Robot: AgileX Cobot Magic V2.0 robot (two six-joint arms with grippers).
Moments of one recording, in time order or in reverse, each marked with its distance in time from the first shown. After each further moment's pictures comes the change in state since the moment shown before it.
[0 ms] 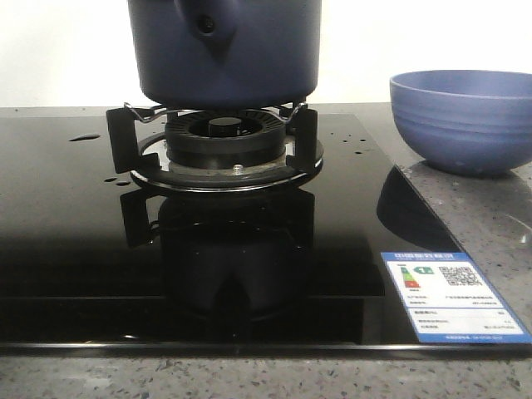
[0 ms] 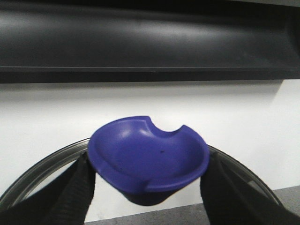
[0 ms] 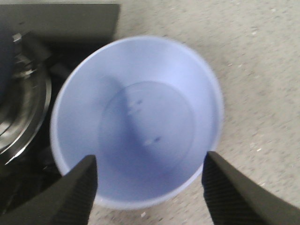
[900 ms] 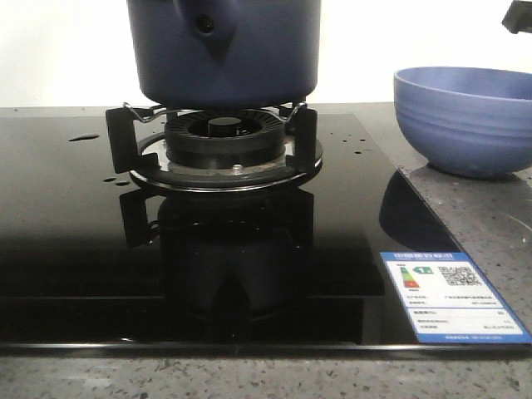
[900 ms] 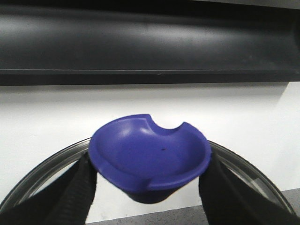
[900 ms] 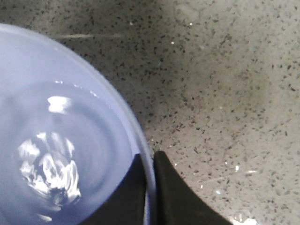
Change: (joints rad) left arm 0.019 -0.011 0.000 0.002 0.007 0.000; right arm -0.065 0.368 -0.130 -0.054 0.078 0.009
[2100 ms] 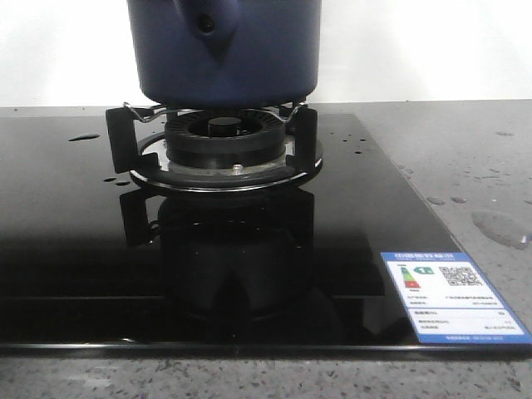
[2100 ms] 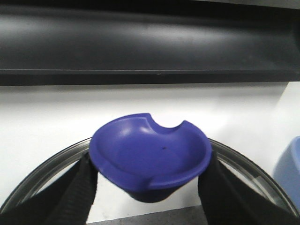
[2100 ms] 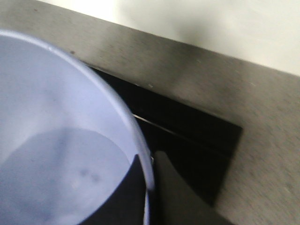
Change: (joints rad) left arm 0.000 0.000 0.000 0.000 0.000 0.000; right arm 0.352 0.179 -0.719 0.110 0.128 -0.004
